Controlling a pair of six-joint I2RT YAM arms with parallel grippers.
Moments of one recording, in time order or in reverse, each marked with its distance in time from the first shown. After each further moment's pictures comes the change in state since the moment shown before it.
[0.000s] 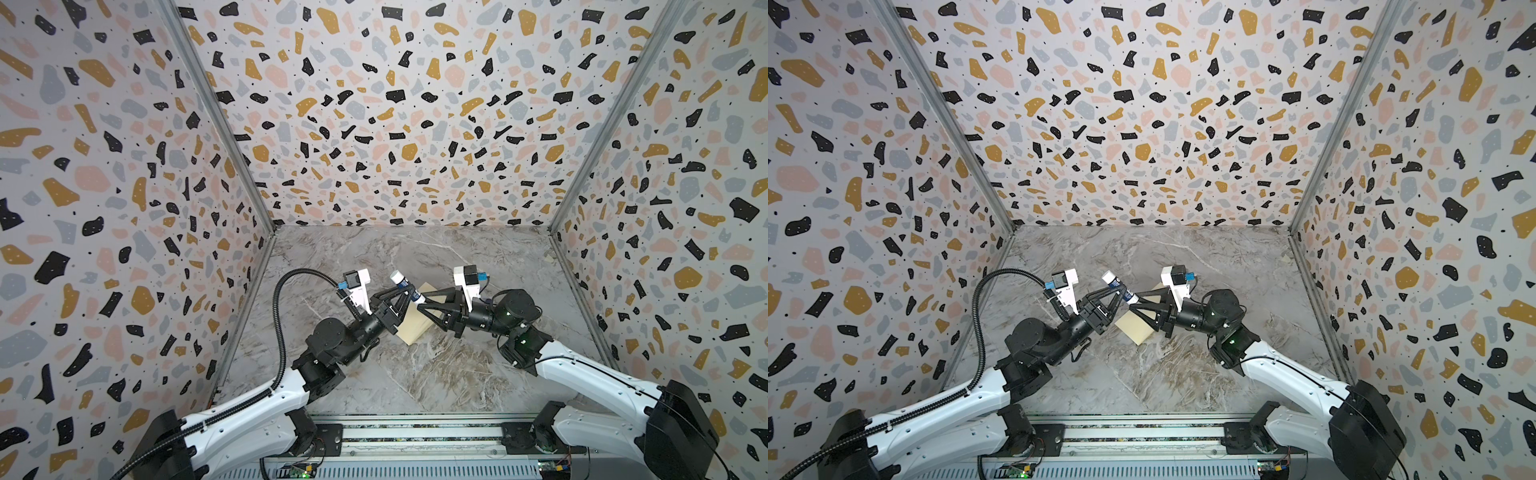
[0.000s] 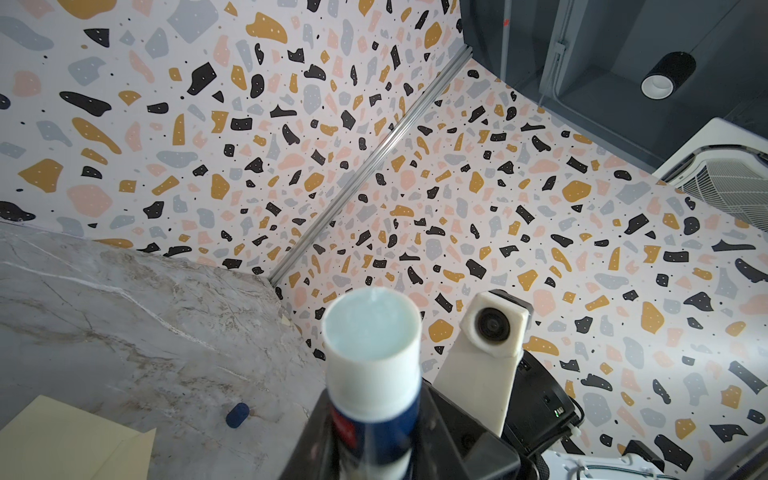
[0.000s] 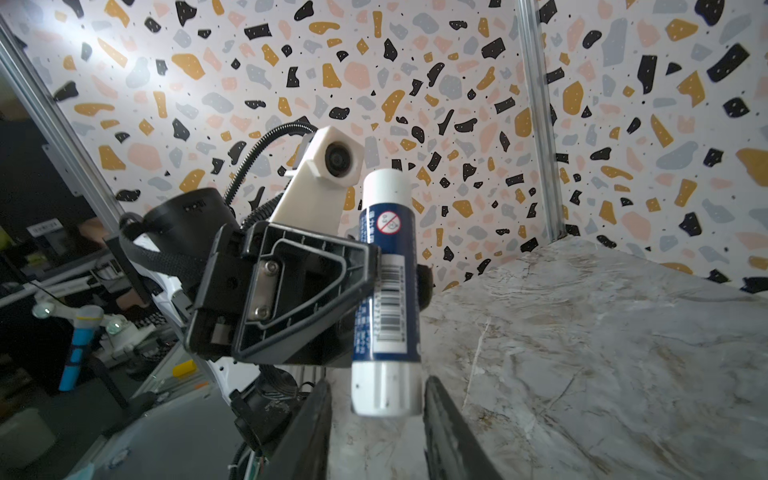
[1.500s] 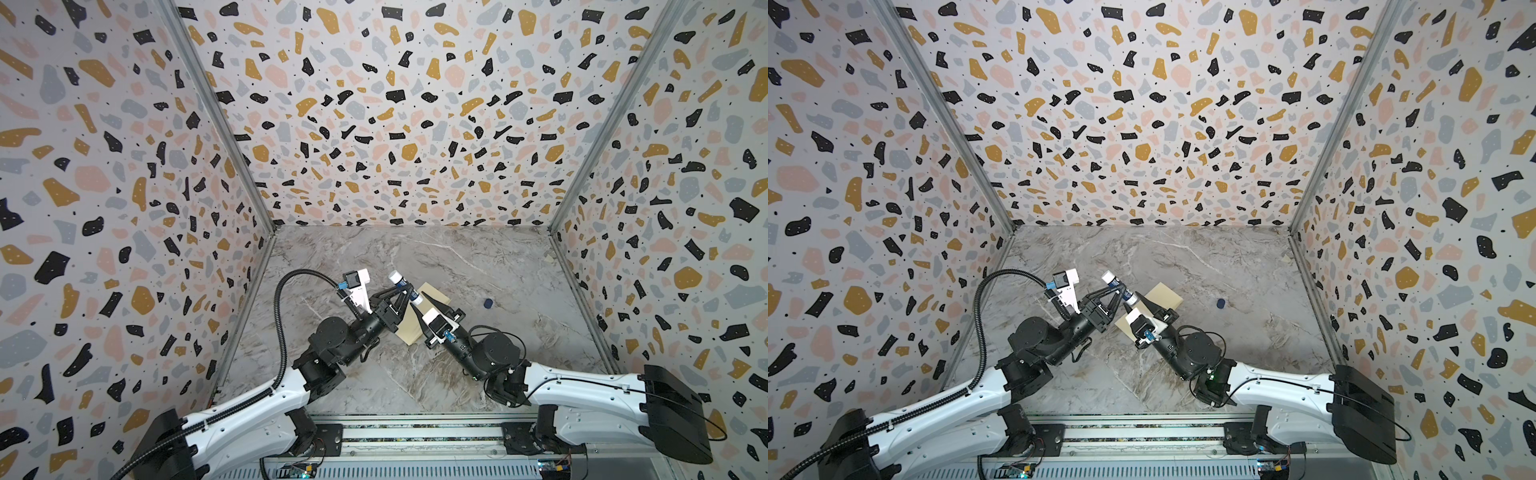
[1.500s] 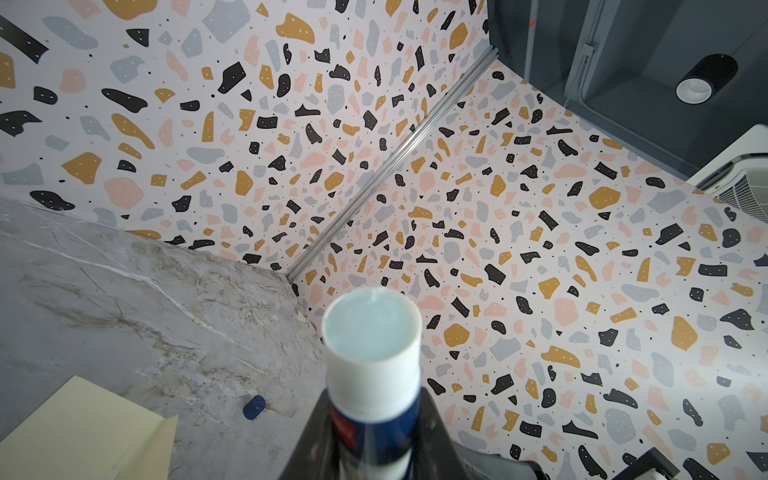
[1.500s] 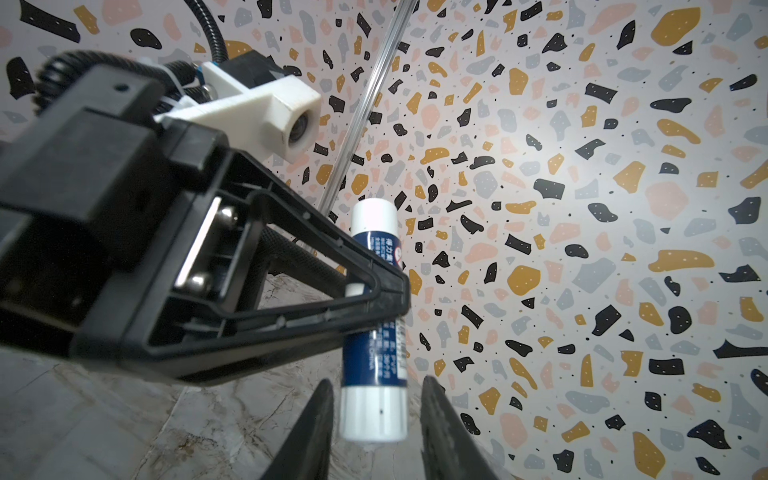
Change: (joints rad) left arm 0.000 0.007 0.000 -0.029 -0.037 -0.016; right arm 0.433 0.050 -0.067 0.189 1.023 -0.938
